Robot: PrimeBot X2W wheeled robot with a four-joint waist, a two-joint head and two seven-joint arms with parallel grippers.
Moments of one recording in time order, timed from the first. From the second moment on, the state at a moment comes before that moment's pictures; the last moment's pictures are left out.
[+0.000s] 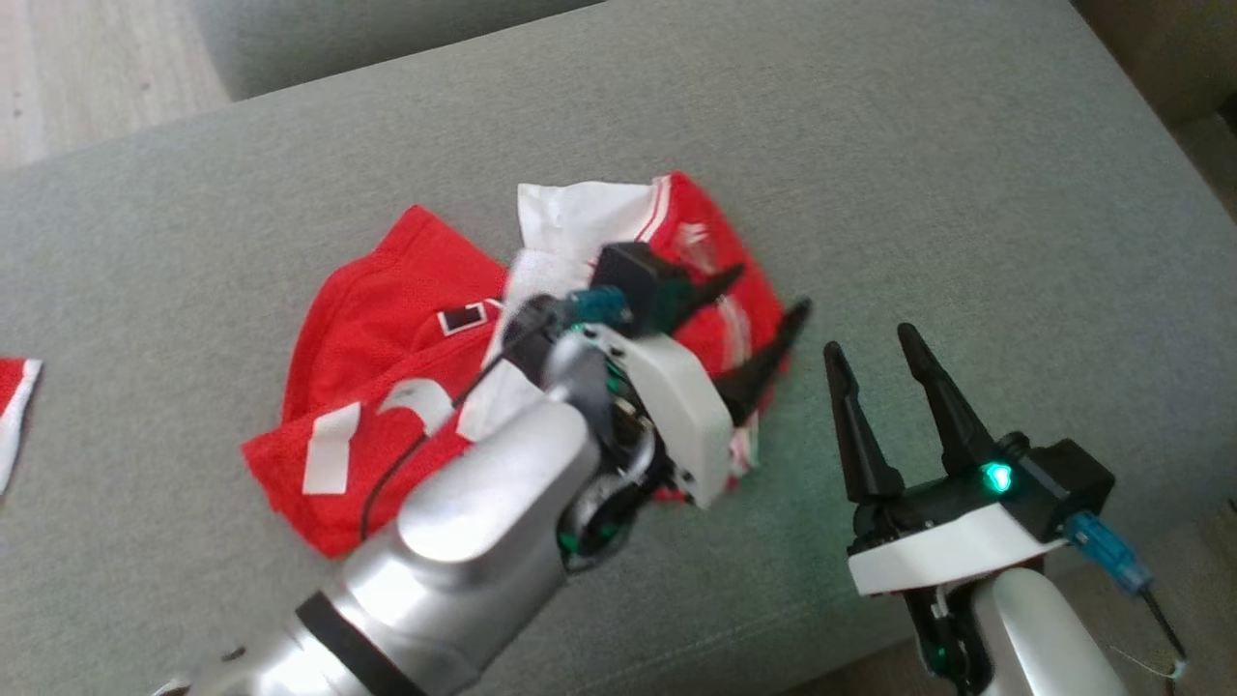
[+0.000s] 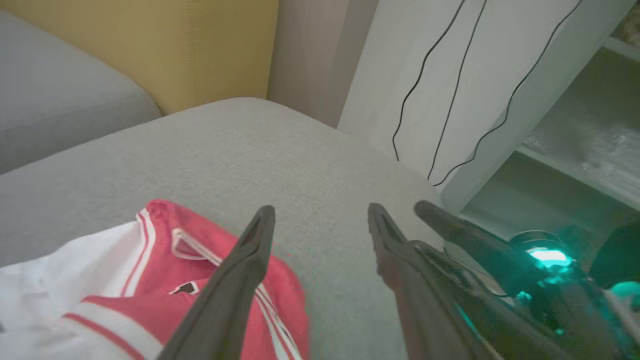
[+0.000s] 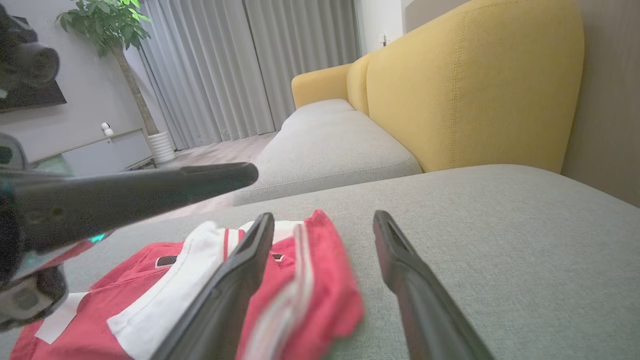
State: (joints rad) left arm -0.70 0.05 -0.96 0.41 -0.69 0.03 0.01; right arm -0.10 -0.06 0.25 0.16 0.23 0.13 -0.26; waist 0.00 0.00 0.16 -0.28
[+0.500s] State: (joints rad) left arm -0.59 0.12 -0.96 0.41 -0.81 0.18 -0.23; right arm -0.08 -0.05 0.20 0.16 0.19 0.13 -0.26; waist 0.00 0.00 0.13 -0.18
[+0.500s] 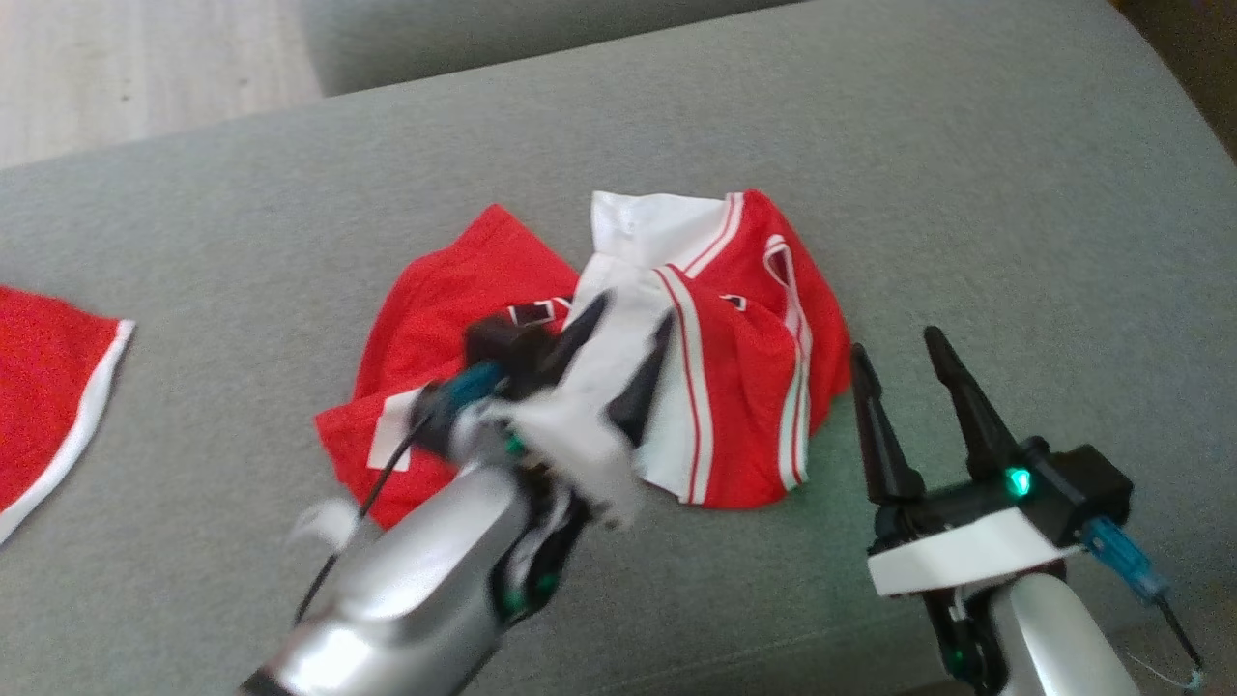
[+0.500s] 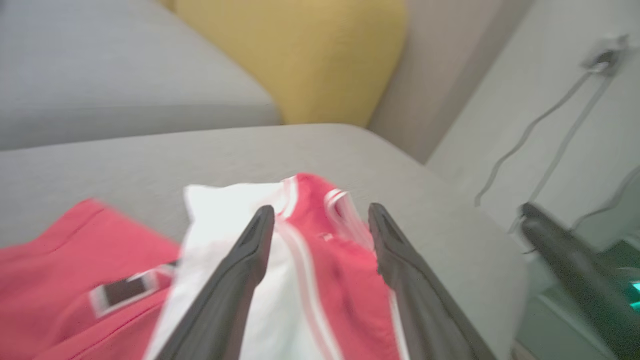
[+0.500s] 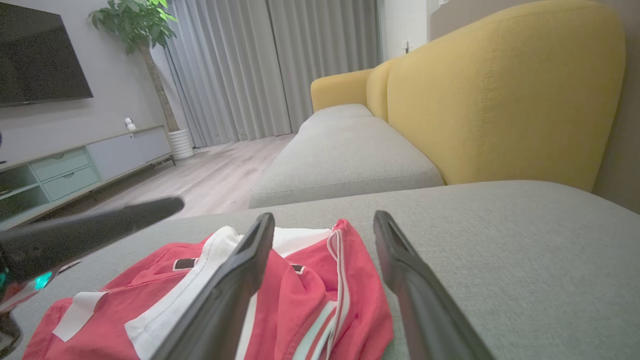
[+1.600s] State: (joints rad) left arm 0.15 0.16 -0.23 0.14 -0.31 0.16 -0.25; right arm 0.07 -0.05 0.11 0.16 0.09 0.13 -0.26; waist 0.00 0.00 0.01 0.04
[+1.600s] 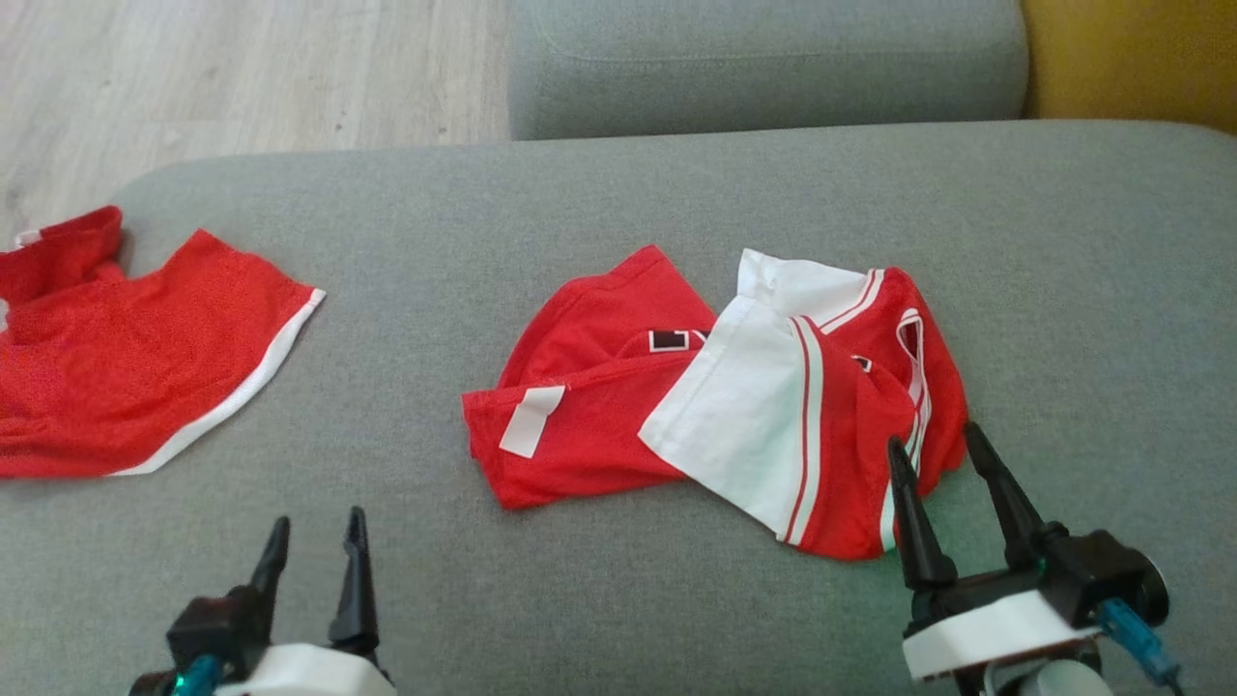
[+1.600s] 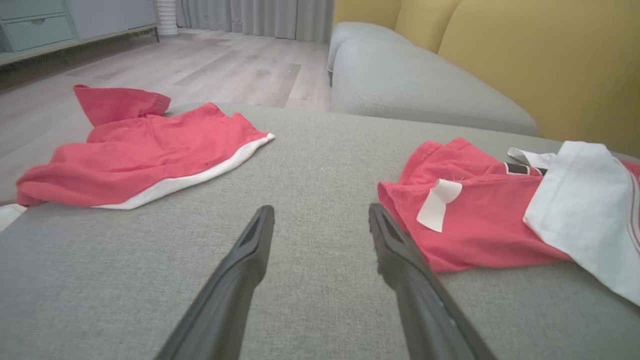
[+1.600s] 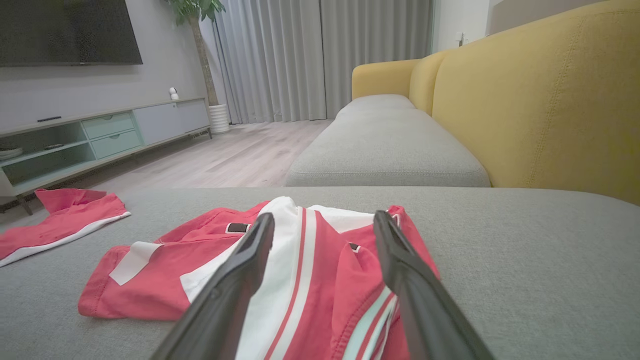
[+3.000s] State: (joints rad) left arm -0.30 0.06 -0.25 0.58 -0.34 -0.06 0.00; right arm 0.01 -0.05 0.14 0.17 0.10 0.13 -0.26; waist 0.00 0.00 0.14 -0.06
